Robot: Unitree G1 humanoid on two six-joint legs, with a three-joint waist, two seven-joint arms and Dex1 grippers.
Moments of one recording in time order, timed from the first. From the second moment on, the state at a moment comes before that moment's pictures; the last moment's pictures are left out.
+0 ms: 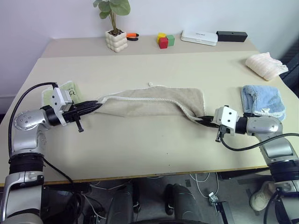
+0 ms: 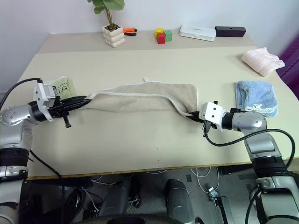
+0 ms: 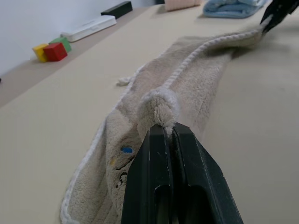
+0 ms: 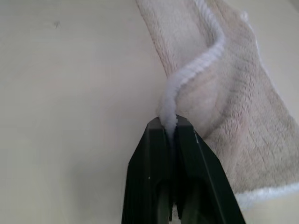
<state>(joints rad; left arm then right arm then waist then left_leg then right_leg) -0.46 0.72 0.20 0.43 -0.38 -0.15 -1.34 -0.36 -0.80 0.03 0.22 0.15 -0.17 1.15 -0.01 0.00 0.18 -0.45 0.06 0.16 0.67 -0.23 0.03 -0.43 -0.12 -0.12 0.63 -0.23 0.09</state>
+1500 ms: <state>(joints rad) -0.32 0.73 0.26 0.50 -0.50 -0.33 -1.31 -0.41 -0.89 -0.12 0.31 0.25 -0.17 1.20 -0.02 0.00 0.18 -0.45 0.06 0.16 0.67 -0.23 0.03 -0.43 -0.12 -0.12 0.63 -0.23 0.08</state>
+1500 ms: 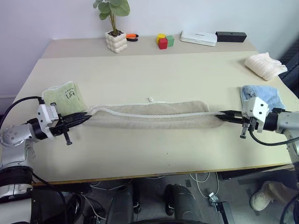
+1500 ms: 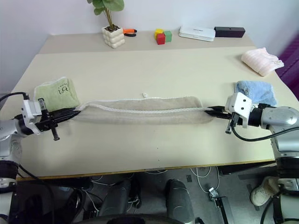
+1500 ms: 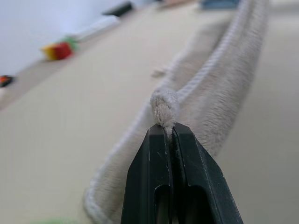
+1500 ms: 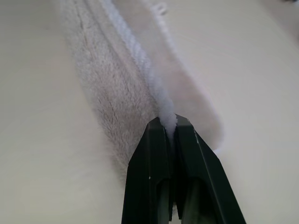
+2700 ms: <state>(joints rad) -0.36 0.59 0.31 0.62 -0.46 -0.22 -1.06 -0.77 -0.67 0.07 0.96 -0.07 -0.55 0.94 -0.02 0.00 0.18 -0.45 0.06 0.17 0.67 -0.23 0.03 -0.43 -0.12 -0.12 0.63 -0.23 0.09</state>
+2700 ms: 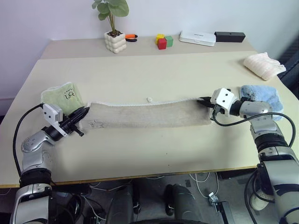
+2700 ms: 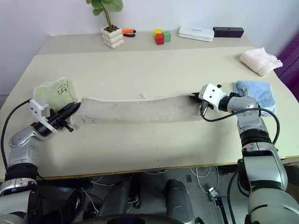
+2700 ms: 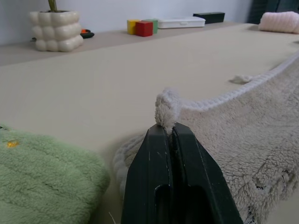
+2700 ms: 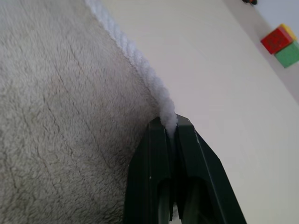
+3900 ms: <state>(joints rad) -0.37 0.55 0.33 0.27 -0.55 0.22 -0.92 -0.61 -0.52 -0.06 0.55 0.14 -0.23 0.77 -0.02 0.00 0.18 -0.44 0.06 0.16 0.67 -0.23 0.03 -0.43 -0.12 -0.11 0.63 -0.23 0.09</state>
